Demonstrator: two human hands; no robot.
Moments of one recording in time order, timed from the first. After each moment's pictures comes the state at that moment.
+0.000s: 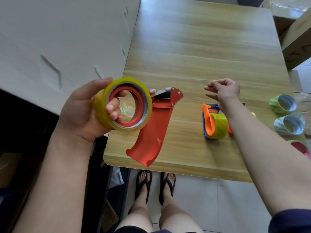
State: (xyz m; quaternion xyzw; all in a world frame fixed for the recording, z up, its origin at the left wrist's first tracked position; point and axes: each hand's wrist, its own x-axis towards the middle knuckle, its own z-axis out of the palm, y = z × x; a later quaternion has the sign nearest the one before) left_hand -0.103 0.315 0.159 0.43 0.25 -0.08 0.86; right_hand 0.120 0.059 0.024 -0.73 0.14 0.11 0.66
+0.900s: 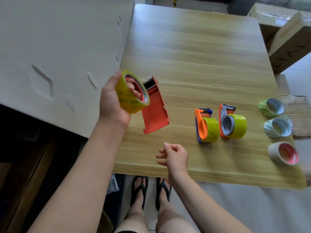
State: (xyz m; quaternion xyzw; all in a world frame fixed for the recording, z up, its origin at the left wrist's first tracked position) left_hand -0.034 0.278 0.115 0.33 0.30 0.13 0.88; right_hand -0.088 0.112 -0.002 -0.66 0.30 0.25 0.65
